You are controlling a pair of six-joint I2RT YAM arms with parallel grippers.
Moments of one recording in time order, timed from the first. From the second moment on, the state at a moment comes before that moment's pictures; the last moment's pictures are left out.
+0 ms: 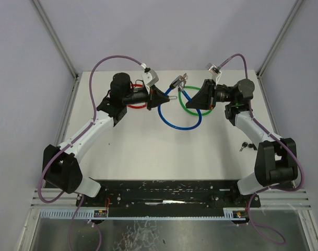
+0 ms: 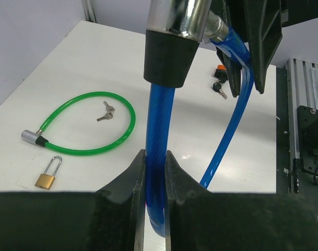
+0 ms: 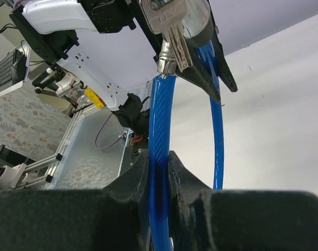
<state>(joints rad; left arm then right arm) -0.44 1.46 1.23 0.10 0.82 0.03 0.16 1.51 1.03 0.93 -1.44 0.96</state>
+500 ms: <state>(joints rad) -0.48 1.46 1.25 -0.05 0.74 0.25 0.16 1.54 1.03 0.92 -1.50 0.96</state>
